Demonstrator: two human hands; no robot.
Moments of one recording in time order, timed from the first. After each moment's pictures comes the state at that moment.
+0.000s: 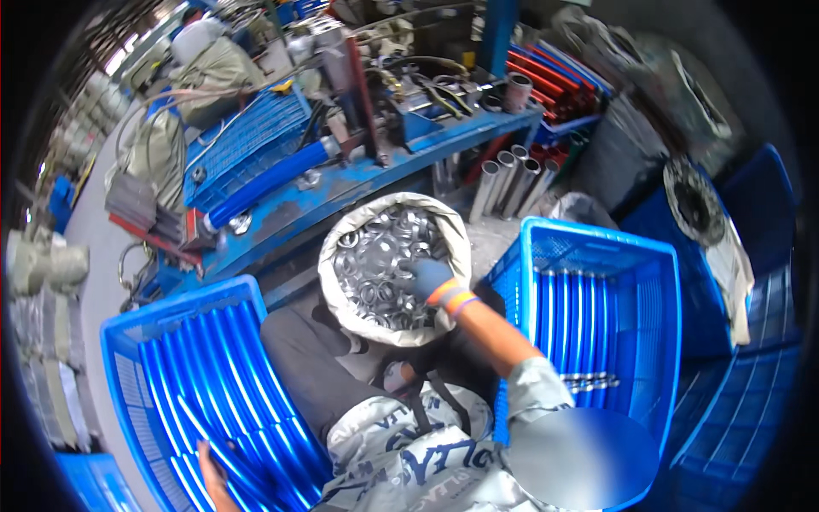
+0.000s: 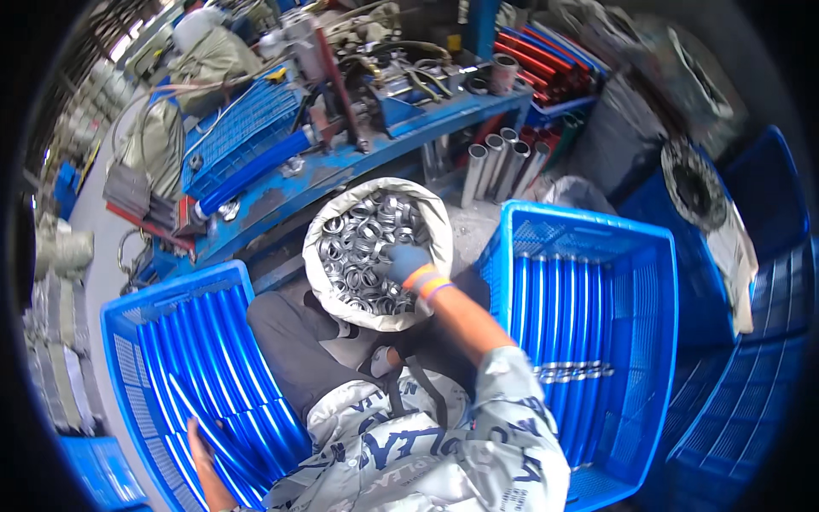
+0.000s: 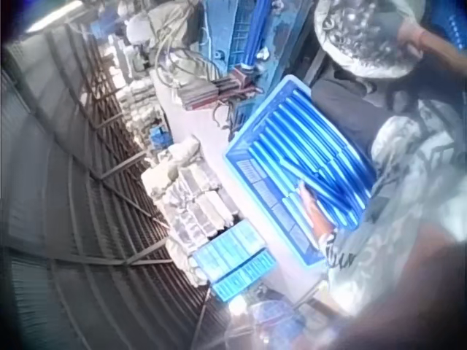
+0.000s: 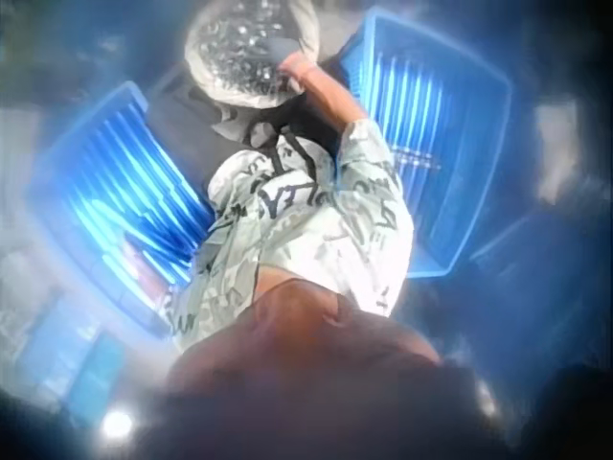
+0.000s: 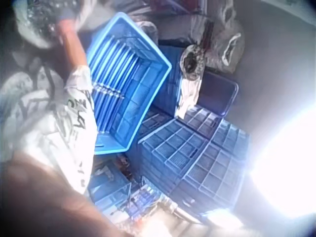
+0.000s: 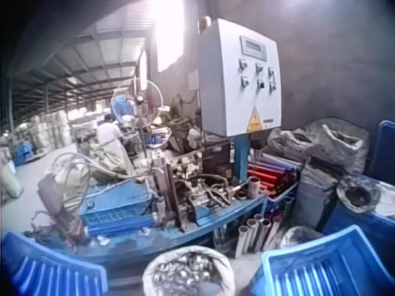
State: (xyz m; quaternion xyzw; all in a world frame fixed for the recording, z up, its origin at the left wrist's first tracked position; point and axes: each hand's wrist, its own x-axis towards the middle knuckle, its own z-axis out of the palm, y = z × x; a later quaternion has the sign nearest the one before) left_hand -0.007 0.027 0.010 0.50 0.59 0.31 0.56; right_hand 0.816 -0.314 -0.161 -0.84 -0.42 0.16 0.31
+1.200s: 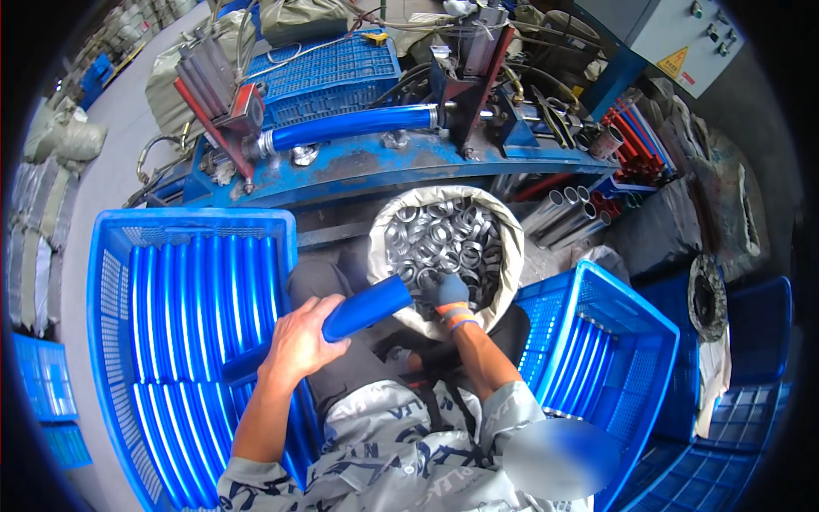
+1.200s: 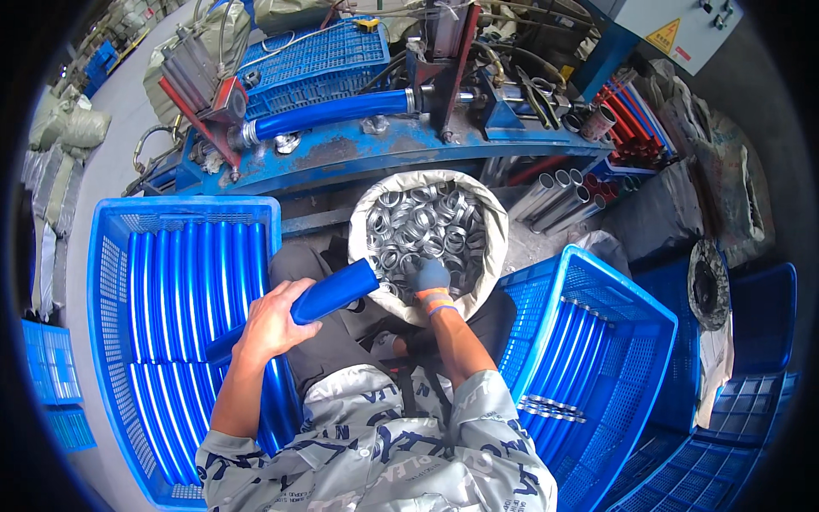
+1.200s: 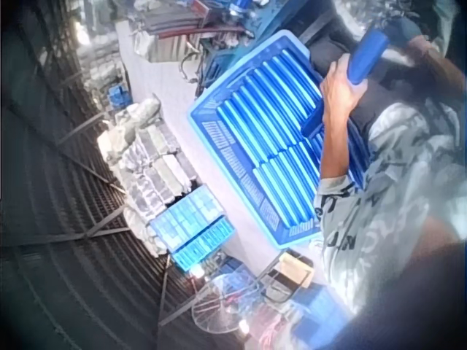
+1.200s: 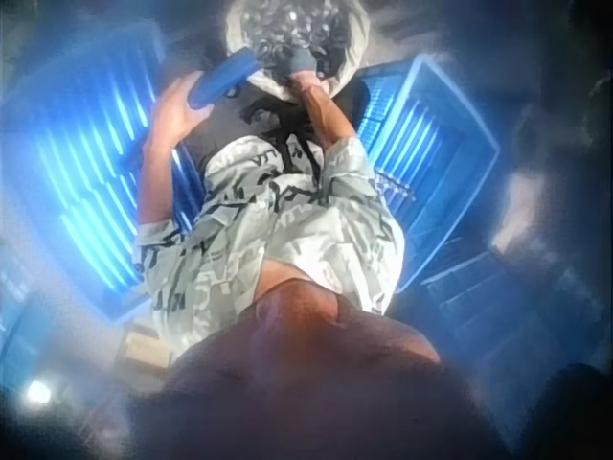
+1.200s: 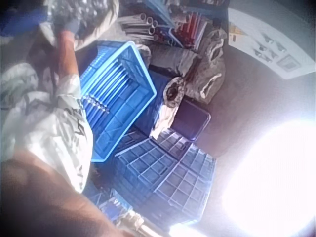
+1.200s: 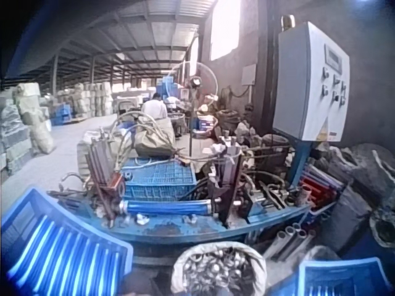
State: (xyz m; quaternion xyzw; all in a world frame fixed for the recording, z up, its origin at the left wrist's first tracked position) left_hand 0.442 -0.042 0.072 0.92 0.26 0.04 0.28; right_hand 0.759 -0.202 -0.259 -0.90 -0.32 0.12 0.26
